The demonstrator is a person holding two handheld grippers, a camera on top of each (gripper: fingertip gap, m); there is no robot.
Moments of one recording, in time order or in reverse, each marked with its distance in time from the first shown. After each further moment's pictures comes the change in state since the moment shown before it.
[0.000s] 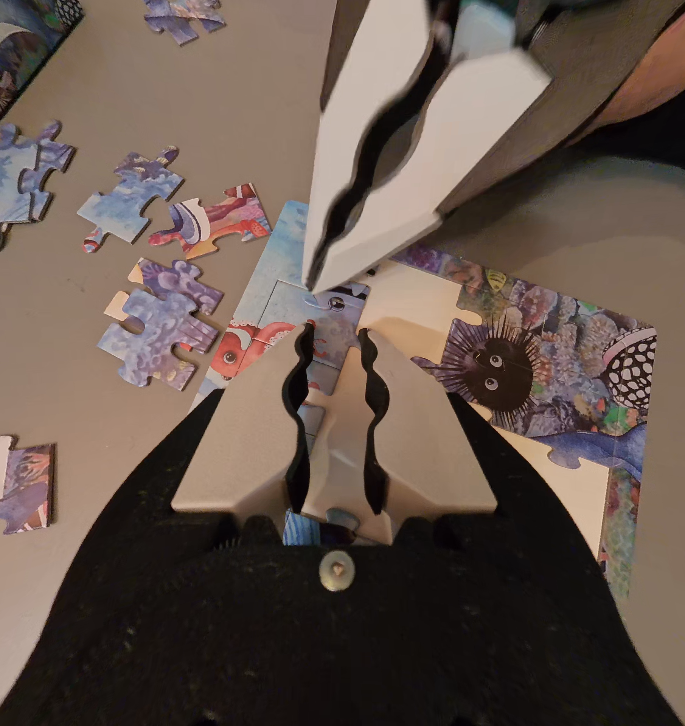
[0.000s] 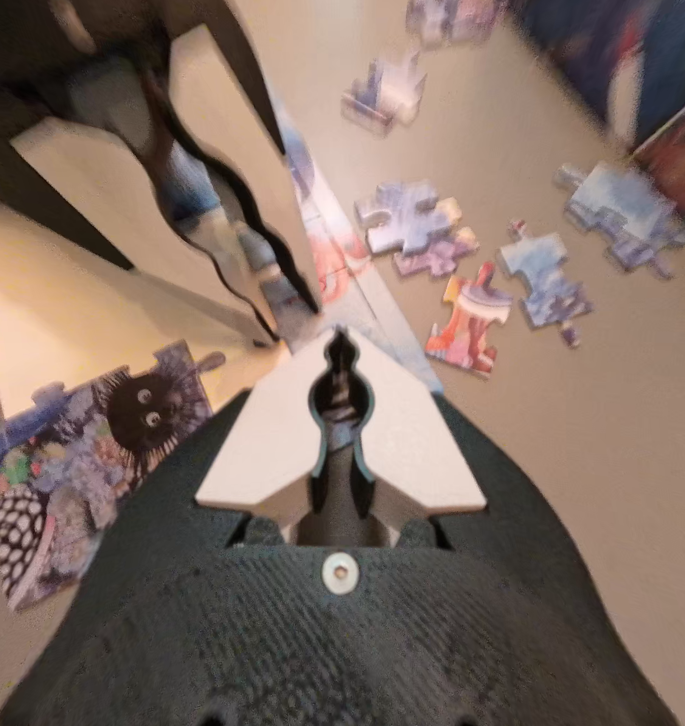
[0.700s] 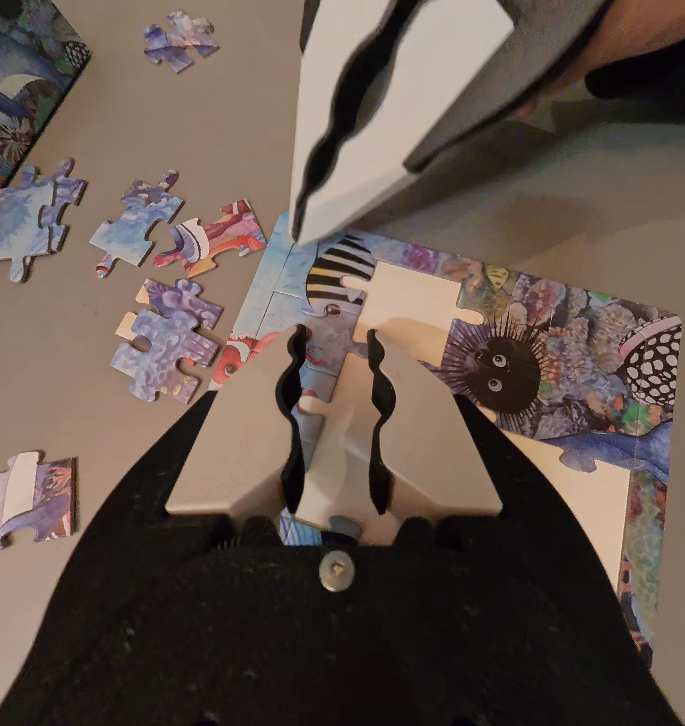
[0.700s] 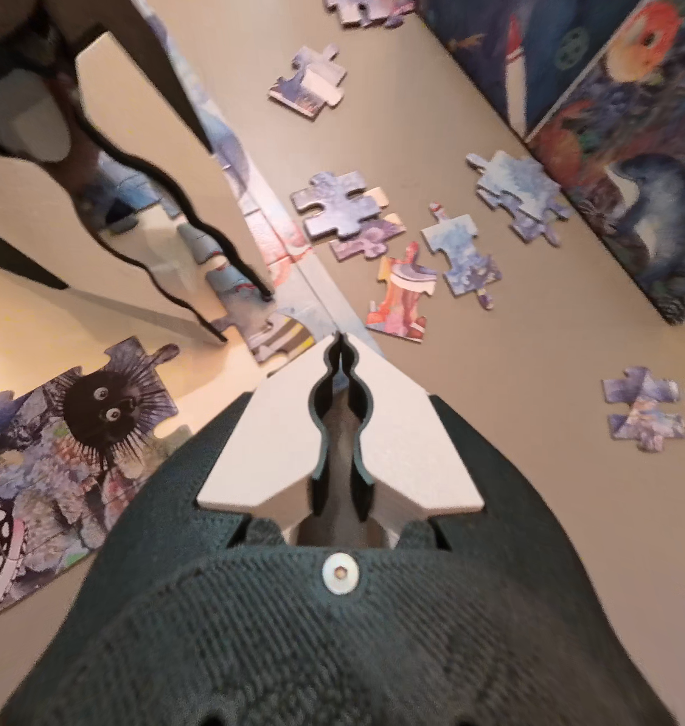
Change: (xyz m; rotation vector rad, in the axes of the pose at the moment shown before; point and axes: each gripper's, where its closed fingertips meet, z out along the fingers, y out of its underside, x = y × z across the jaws) left arm 0.002 -0.004 0.002 0.003 -0.044 0.086; right arm 0.026 0.006 -0.020 -0.057 0.156 0.012
